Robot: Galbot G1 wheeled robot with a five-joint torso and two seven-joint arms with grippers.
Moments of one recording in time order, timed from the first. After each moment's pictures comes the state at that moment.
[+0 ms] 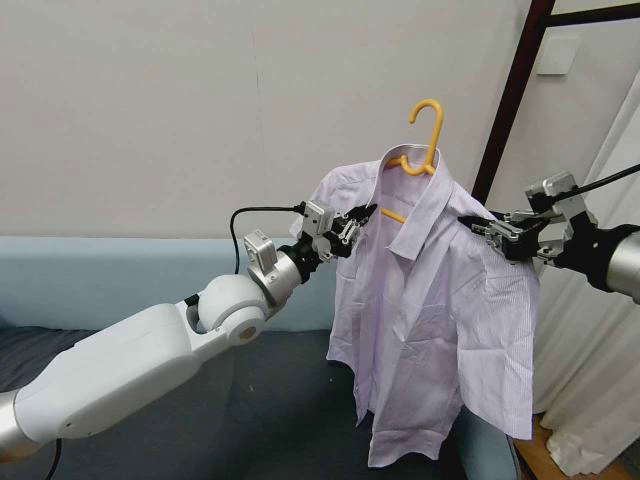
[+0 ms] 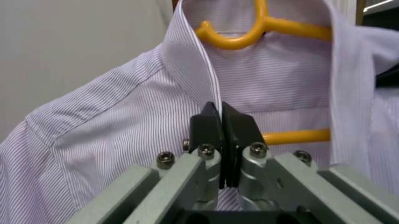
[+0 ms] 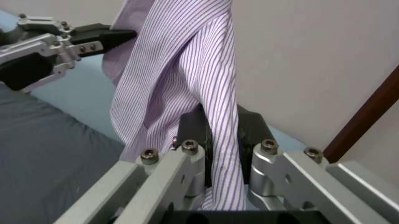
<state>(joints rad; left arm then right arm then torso) 0.04 -0.80 0.56 -1.93 -1.04 -0.09 -0.16 -0.70 -0.05 0.49 2.35 1.70 -0.46 0.32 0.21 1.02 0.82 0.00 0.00</state>
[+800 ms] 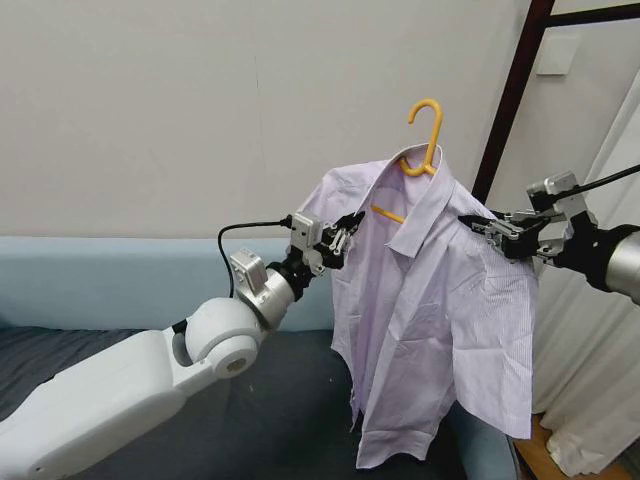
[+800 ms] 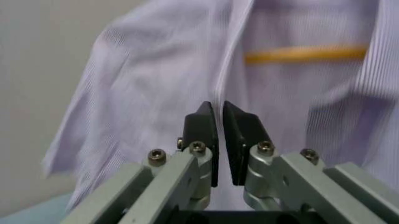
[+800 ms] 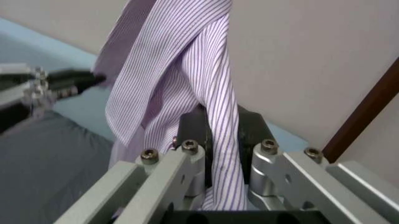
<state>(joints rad) 0.29 -0.75 0.46 -2.08 -0.93 0.07 -0.40 -0.70 -0.03 0.48 2.37 1.72 -0.45 0.37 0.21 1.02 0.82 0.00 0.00</state>
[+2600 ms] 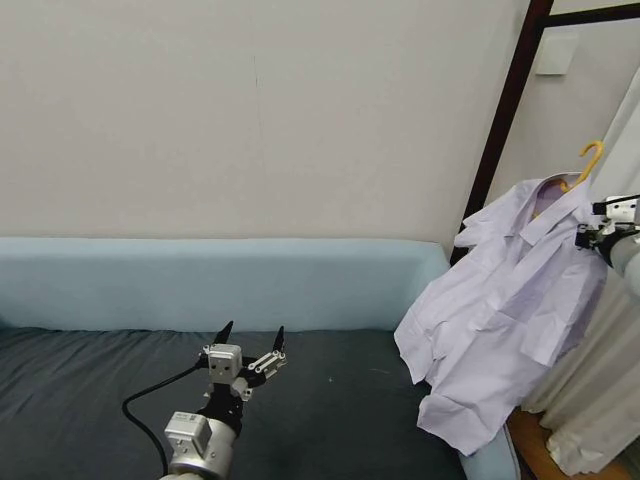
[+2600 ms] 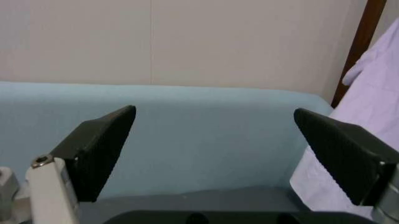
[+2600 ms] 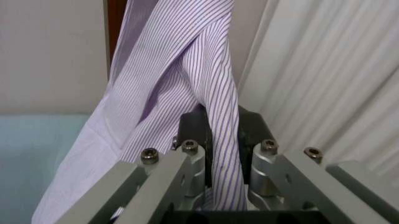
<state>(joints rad) 1.34 -1.02 -0.13 -2.29 -0.40 0.11 -0.51 -0.29 0.51 0.06 1.65 1.14 -0.65 0.69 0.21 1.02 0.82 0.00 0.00</state>
